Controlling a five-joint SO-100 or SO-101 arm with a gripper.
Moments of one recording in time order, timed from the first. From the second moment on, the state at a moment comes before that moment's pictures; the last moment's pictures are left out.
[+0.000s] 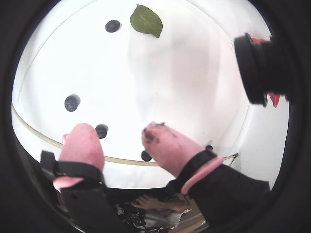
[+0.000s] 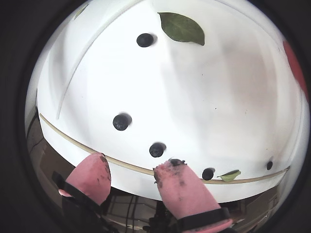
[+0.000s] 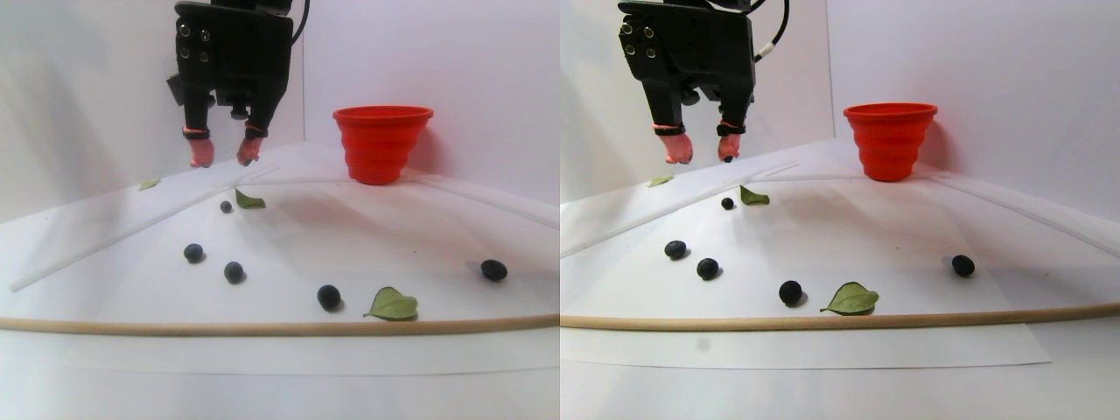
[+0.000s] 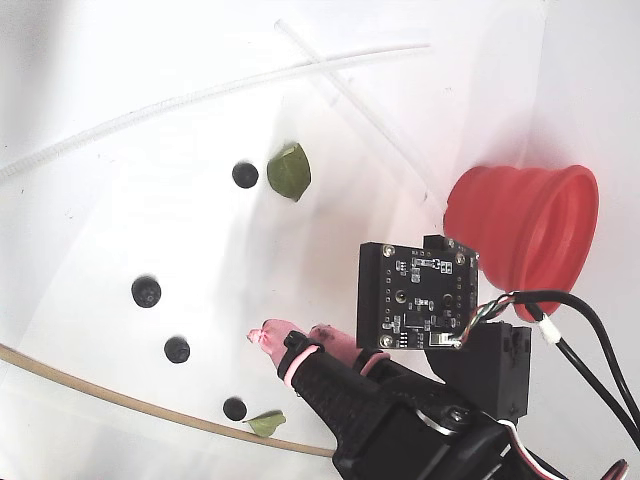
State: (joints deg) arm -4.2 115.5 139.8 14.3 -101.0
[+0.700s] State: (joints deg) arm -5.4 103.2 137.5 1.7 -105.6
